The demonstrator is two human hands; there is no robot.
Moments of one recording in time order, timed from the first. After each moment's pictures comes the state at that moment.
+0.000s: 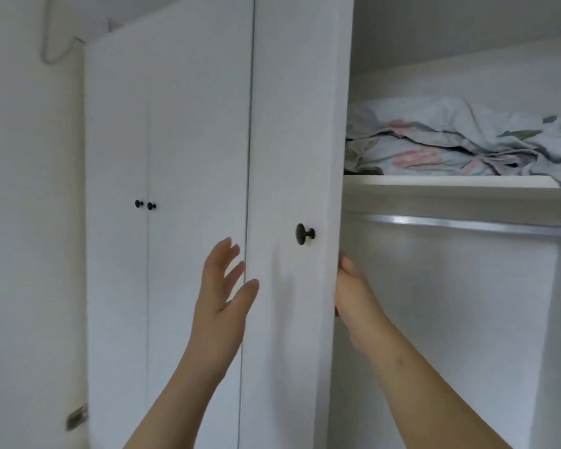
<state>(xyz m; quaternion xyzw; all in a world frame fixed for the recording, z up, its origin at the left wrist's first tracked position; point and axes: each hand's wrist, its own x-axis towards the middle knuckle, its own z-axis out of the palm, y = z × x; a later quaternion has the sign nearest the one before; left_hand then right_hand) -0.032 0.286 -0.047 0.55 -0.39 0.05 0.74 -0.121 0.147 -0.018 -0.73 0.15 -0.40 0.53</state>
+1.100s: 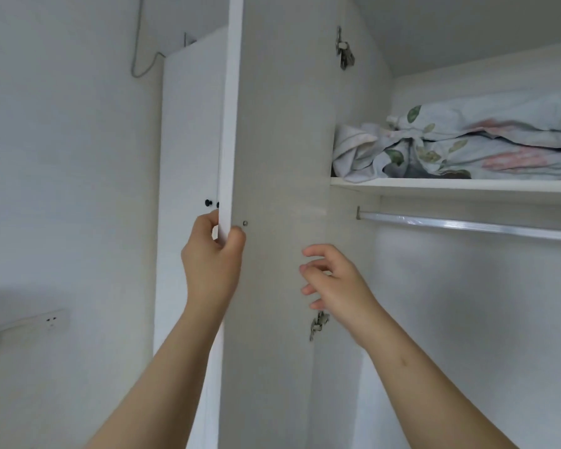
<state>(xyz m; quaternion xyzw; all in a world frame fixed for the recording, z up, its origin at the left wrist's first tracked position) 0.045 0.372 0.002 0.60 -0.22 0.23 0.73 -0.031 0.237 -0.017 -0.78 0.03 -0.34 0.52</state>
